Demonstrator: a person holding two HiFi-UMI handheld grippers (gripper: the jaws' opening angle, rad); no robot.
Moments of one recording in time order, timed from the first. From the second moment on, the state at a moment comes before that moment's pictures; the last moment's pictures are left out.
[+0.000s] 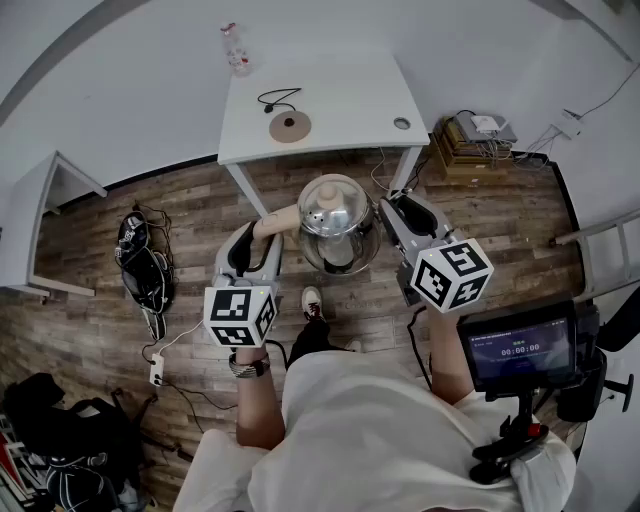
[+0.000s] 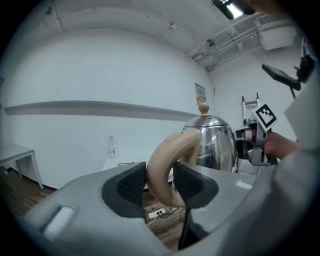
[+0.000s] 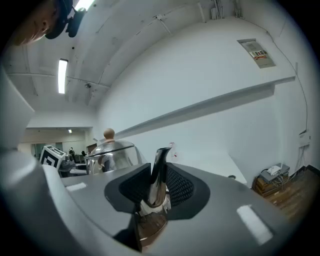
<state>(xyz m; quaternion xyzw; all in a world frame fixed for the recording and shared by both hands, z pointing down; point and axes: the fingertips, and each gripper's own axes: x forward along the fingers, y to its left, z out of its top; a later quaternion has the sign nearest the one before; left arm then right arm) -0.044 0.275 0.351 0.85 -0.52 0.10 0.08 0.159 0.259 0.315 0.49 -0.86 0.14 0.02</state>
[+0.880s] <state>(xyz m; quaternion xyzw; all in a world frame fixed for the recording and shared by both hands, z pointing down) -0.043 0.208 0.352 0.85 -0.51 0.10 0.07 0.161 0.194 0.319 0.50 -0.86 0.14 0.02</state>
